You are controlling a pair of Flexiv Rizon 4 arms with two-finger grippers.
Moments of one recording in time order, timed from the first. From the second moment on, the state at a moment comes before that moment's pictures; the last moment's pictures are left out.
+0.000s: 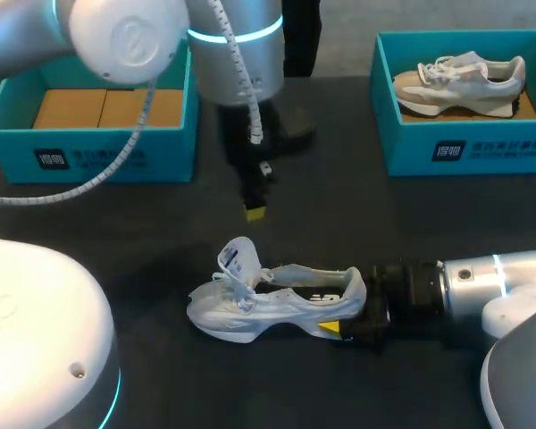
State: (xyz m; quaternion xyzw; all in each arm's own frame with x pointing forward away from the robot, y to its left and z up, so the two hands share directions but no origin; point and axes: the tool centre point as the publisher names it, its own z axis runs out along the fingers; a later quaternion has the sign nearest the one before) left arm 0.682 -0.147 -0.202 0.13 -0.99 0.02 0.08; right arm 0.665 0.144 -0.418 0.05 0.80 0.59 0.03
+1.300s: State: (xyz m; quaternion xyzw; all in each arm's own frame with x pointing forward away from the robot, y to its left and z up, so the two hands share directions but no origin) left arm 0.673 -0.184 -0.285 -0.07 -0.99 0.08 0.12; right arm 0.665 0.144 -0.418 0.05 0.80 0.59 0.03
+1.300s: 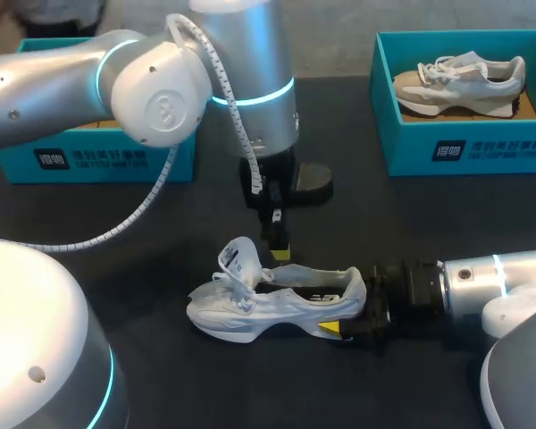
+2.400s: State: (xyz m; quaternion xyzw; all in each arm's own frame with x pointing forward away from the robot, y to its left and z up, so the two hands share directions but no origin) left arm 0.656 -0.200 -0.364 -0.12 -0.98 0.05 0.16; right arm 0.665 0.144 -0.418 0.05 0.80 0.59 0.03
